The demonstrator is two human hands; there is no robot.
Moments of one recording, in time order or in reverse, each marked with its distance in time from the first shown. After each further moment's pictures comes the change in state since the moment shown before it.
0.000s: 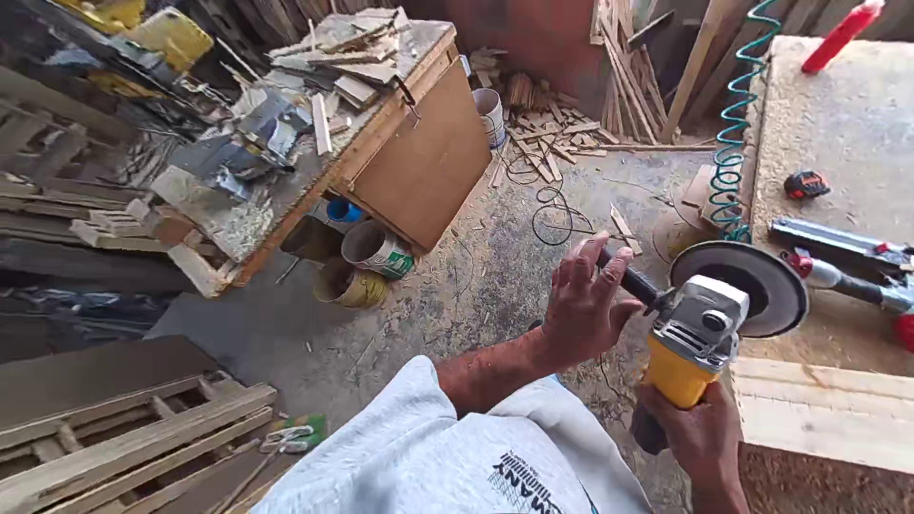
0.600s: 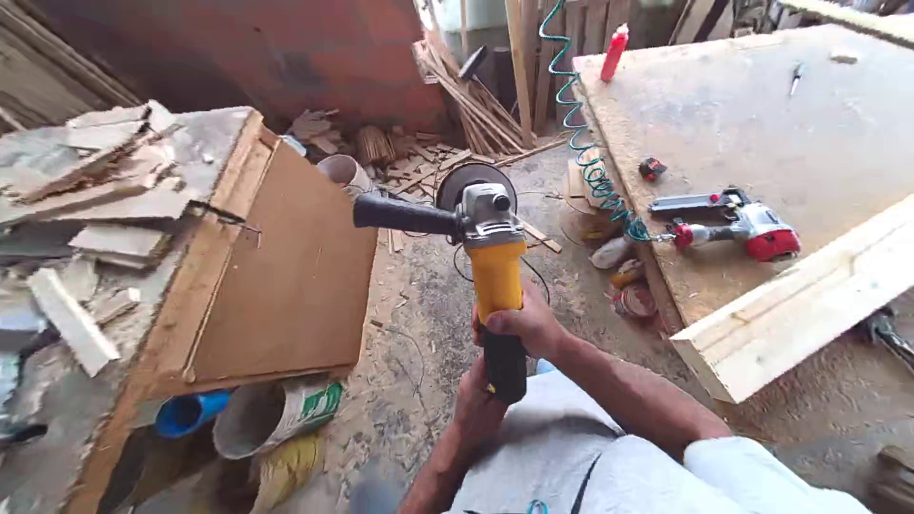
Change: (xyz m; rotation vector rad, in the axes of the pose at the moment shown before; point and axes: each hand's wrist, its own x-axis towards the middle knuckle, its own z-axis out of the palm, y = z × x) left_hand 0.023 -0.186 -0.034 -0.757 -0.327 -0.188; right_hand 0.242 -0.089 0.203 0.852 -0.418 0.065
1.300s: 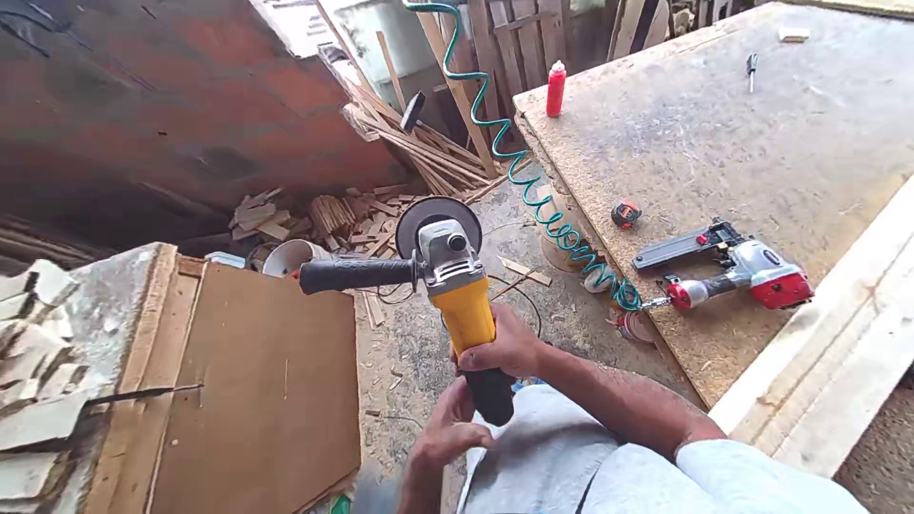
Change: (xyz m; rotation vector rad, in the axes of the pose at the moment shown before) left_hand 0.286 -0.058 0.011 -0.580 -0.534 -0.260; right_hand 0.178 -0.093 -0.167 -0.018 -0.002 -0.057
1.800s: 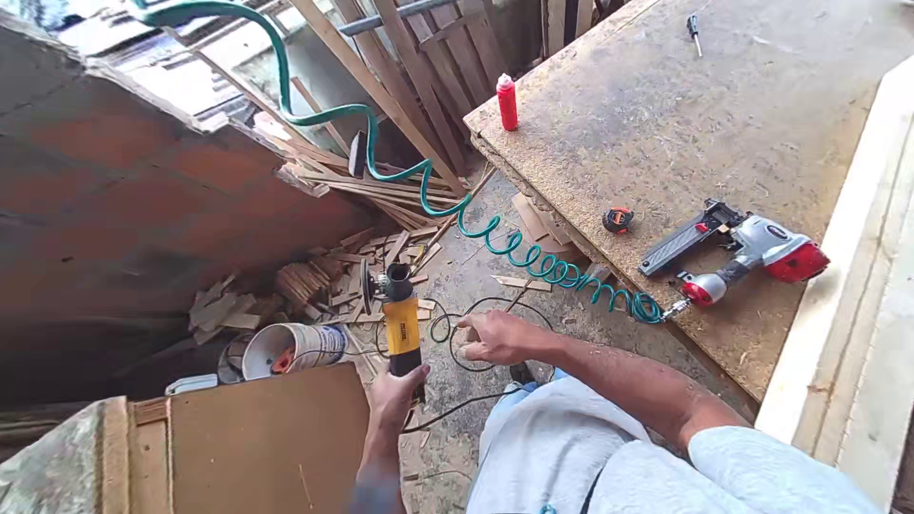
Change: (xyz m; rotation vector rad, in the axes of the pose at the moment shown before) left_hand 0.156 0.027 -0.222 0.596 0.651 -0.512; right_hand 0.137 -0.003 -0.105 -0.926 0.048 0.426
